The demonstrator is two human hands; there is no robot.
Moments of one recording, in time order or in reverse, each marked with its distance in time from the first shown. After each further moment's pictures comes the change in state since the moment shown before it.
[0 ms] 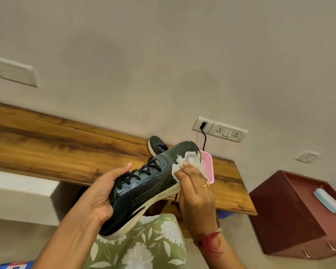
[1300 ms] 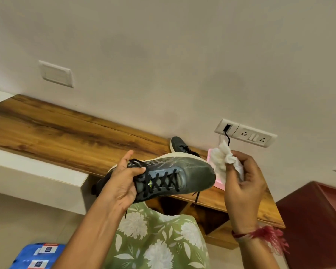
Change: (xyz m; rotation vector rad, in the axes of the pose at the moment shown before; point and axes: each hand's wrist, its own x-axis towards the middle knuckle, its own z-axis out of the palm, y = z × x) left_hand 0.007 0.008 -0.014 -0.148 0.162 0.289; right_hand 0.035 0.012 -0.013 0.554 0.184 0.585
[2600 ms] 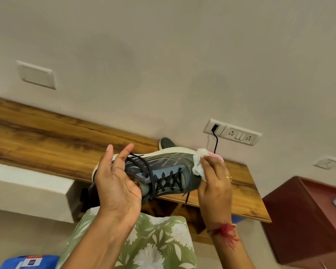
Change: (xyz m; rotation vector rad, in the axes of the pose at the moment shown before) left_hand -0.051 -0.001 0.036 -0.212 -0.104 0.132; right_hand -0.017 0.028 0.014 -0.613 -0.163 -0.219
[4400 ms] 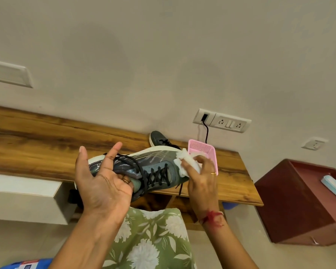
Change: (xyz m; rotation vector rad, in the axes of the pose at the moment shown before) left_hand 0.020 -0.015 -0.007 -0.088 0.012 -0.075; right_hand -0.018 0.038 0.029 -0.075 -0.090 -0.073
